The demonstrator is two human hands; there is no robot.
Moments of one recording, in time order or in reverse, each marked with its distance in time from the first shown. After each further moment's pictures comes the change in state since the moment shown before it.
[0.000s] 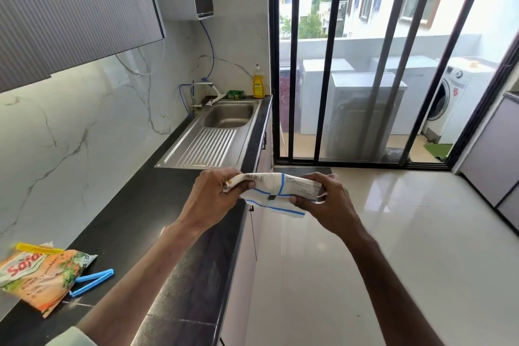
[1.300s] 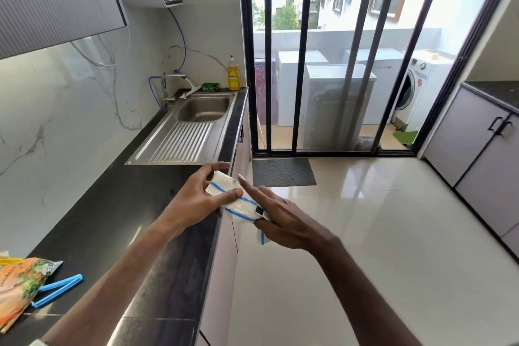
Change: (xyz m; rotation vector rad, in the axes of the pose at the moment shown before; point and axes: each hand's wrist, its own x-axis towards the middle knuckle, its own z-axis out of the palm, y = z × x) left_hand -0.012 0.011 0.018 -0.505 -0.289 -0.492; right_hand -0.030 -0.035 0.013 -0.176 -0.530 -0.184
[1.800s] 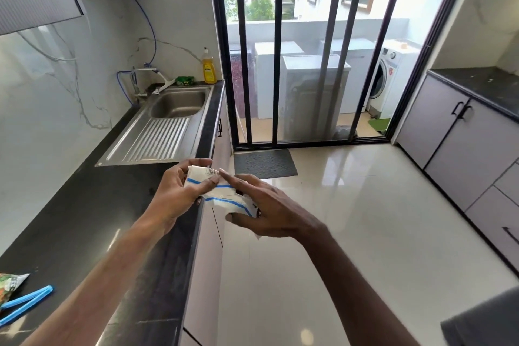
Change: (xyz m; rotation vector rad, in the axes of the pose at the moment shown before) left_hand 0.016 -0.005 0.022 -0.203 0.089 -0.030; right_hand -0.013 0.014 -0.012 -0.039 0.088 -0.040
